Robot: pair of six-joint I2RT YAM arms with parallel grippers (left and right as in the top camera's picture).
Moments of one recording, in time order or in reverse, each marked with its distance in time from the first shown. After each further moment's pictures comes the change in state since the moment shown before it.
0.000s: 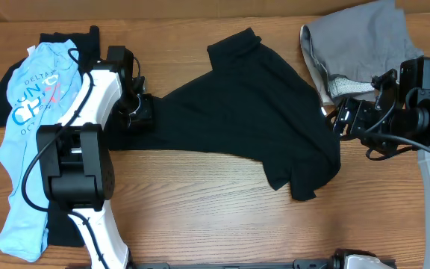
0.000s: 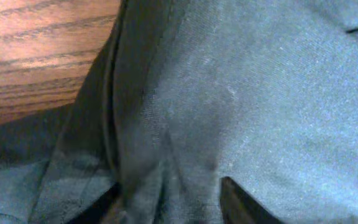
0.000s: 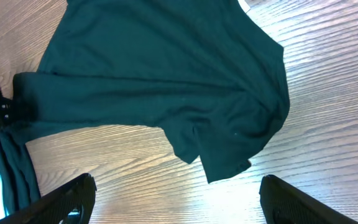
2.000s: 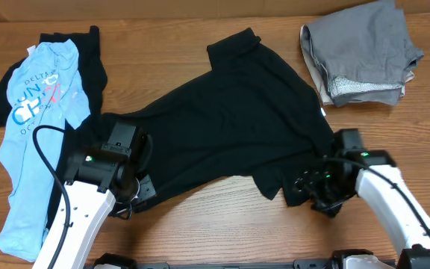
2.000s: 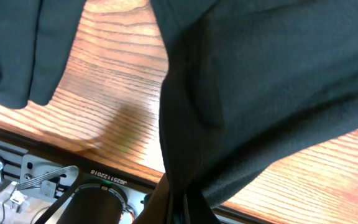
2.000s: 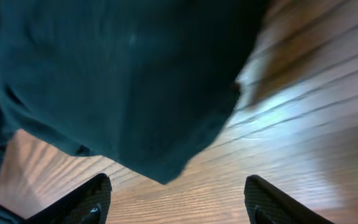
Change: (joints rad) left arm -0.248 -0.924 -0.560 -0.377 -0.168 -0.606; right arm 0.159 0.000 -0.822 0.432 -0.066 0.397
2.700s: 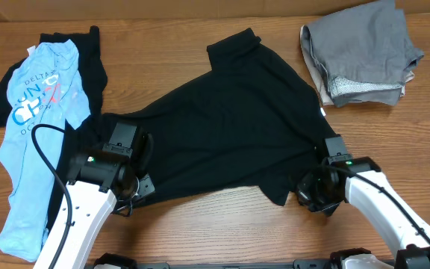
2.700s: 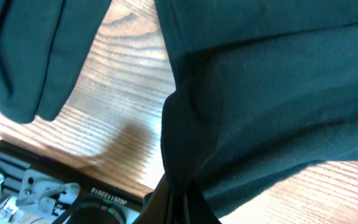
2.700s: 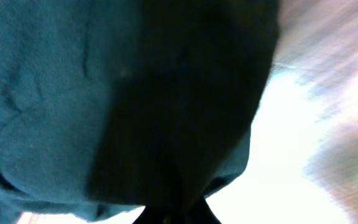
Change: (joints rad) left arm 0.002 0.000 -0.024 0.053 -0.059 -0.030; right arm 0.079 -0.002 -0.047 0.084 0.155 0.231
